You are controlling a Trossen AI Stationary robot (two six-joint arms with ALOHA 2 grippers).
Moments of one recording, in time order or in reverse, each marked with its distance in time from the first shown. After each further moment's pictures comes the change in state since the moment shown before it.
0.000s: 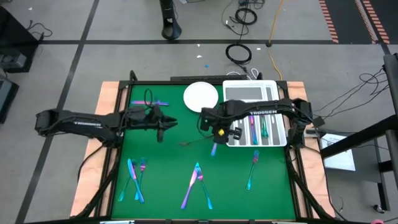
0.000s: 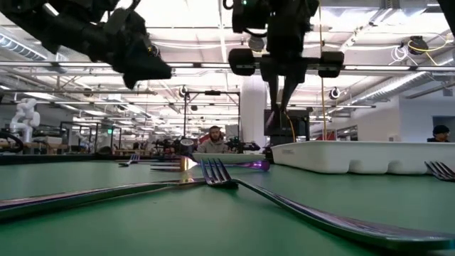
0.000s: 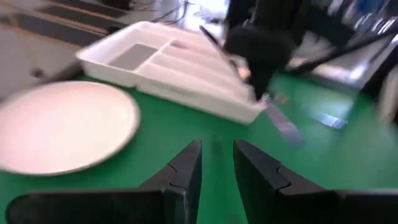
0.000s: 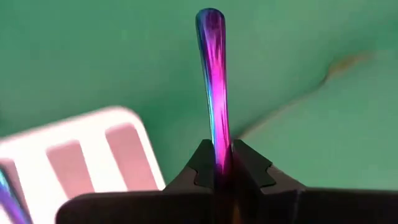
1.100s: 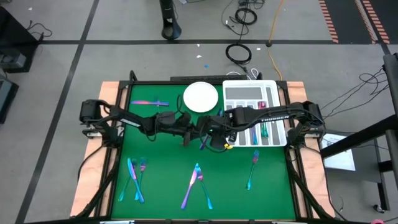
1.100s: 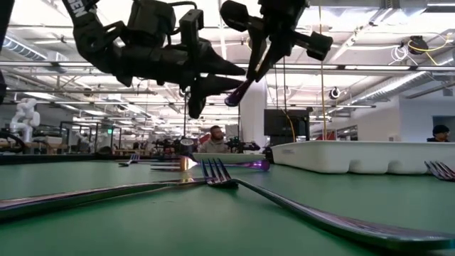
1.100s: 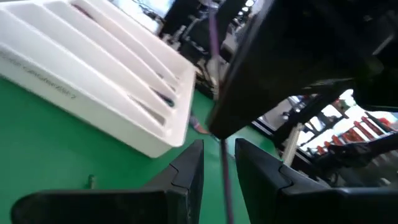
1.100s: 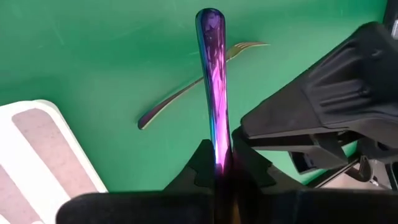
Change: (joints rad) left arm -0.054 0.738 0.250 0.633 0.233 -0.422; right arm 0.135 -0.100 0.001 0.180 0.308 0.049
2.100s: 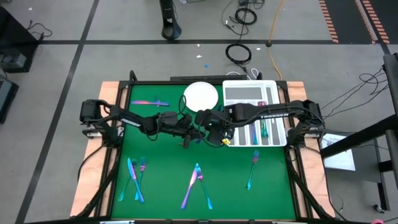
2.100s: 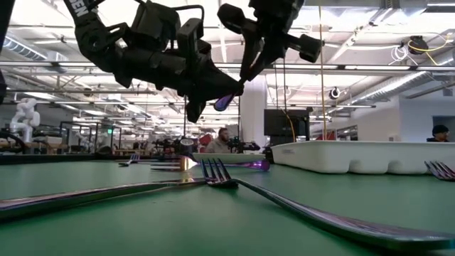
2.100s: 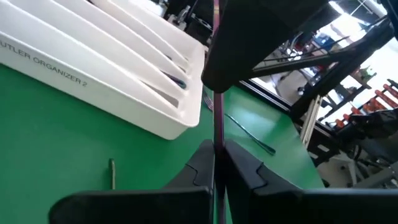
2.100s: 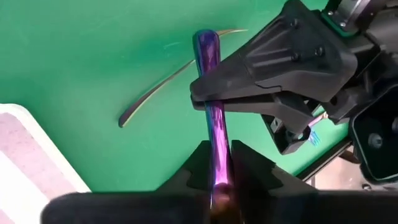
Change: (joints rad) left arm -0.002 0.001 0.011 -0.099 0.015 0.128; right arm -0.049 0.000 0.000 0.067 -0.009 0.032
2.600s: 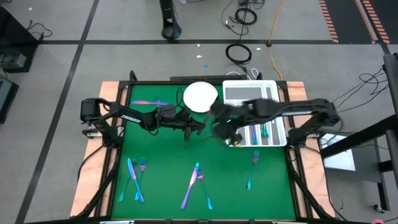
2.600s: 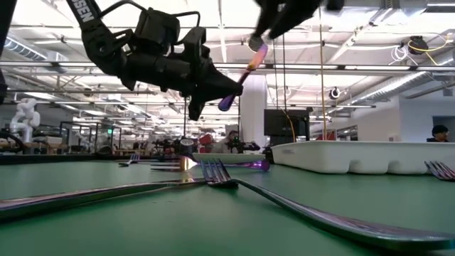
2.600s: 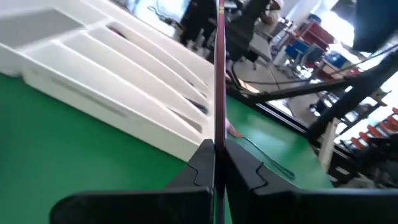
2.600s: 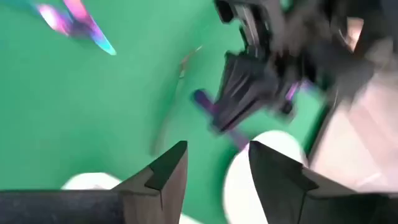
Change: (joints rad) left arm 0.097 -0.002 0.000 0.036 0.003 0.023; right arm 0.041 -0.198 -0.002 -0.090 -0.018 0.601
